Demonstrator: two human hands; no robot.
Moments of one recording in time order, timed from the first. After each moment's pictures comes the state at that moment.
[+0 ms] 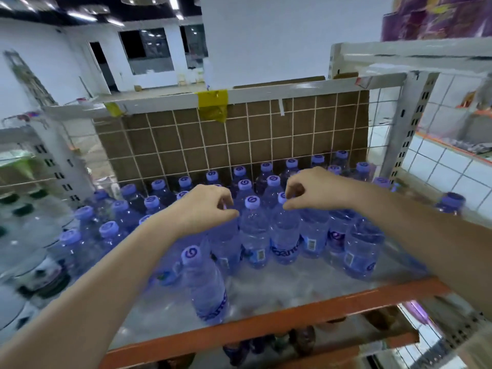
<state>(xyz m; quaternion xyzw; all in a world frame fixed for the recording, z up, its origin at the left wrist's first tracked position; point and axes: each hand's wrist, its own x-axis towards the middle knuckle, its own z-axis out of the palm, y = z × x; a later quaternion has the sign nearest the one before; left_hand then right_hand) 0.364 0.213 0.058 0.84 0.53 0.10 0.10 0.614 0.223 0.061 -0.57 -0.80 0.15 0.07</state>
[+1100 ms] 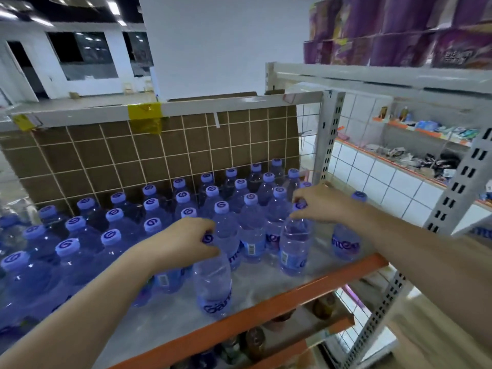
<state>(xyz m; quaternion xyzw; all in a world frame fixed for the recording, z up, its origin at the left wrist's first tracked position) 0.431 0.186 0.034 0.86 0.48 0.03 0.16 0.720 0.174 0.046 -0.71 -0.70 0.07 -0.01</state>
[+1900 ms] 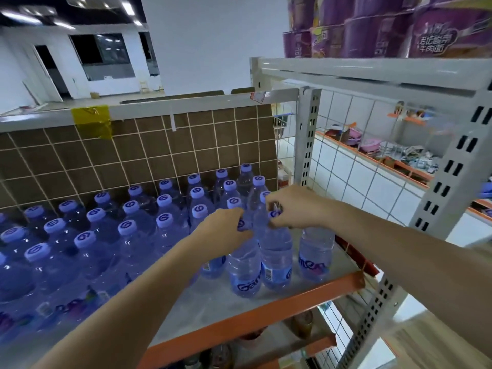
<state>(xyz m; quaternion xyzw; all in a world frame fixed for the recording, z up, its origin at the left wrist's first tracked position) 0.622 0.212 0.012 0.84 0.52 0.08 0.13 0.808 0.202 0.040 -0.60 -0.79 0.10 0.04</state>
